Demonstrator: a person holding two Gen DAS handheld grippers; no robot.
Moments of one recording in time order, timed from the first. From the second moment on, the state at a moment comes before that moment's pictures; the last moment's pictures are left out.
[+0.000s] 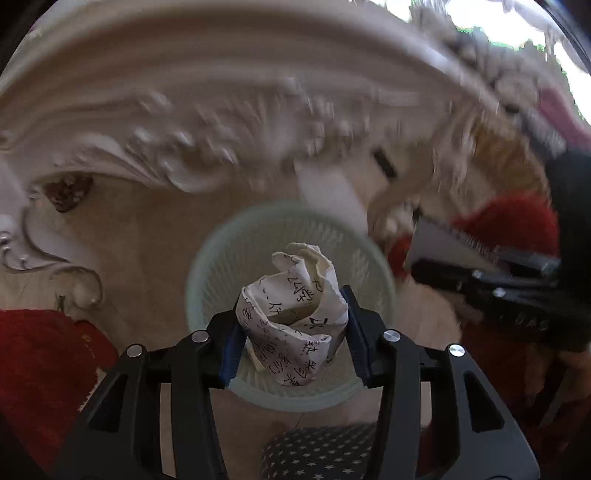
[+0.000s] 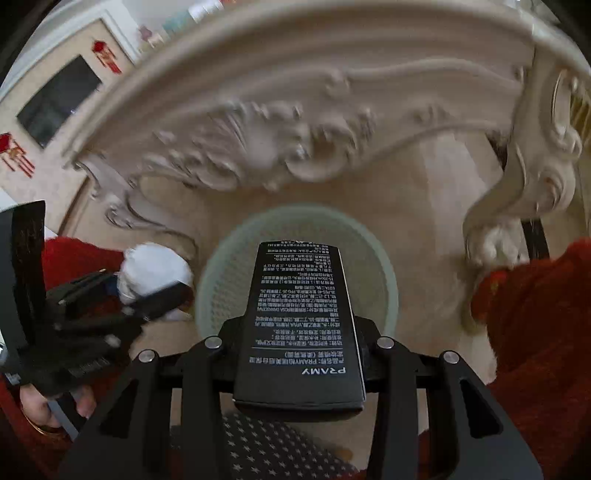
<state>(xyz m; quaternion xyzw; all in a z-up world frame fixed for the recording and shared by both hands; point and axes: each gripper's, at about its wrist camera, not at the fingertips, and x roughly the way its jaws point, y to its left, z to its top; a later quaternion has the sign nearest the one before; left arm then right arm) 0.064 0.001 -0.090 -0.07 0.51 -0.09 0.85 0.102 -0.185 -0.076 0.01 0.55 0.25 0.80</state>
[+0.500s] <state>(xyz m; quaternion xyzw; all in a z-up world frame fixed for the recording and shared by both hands) 0.076 0.011 -0.121 -0.08 0.53 -0.05 0.84 0.112 -0.192 -0.097 0.02 0.56 0.20 0.80</state>
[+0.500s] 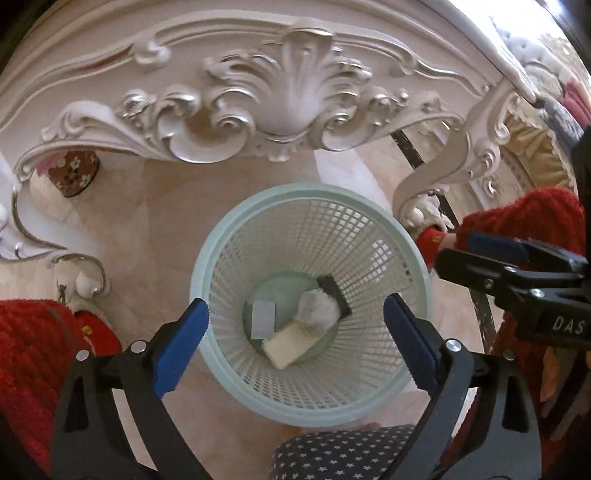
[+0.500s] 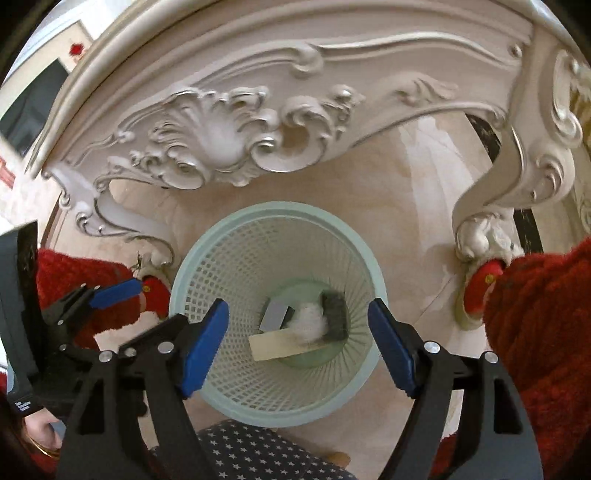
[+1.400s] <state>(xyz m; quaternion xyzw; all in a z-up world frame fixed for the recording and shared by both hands) 0.056 0.055 -0.008 -0.12 0.43 -0.01 0.89 0.094 -0.211 0.034 0.02 0.34 0.29 0.90</state>
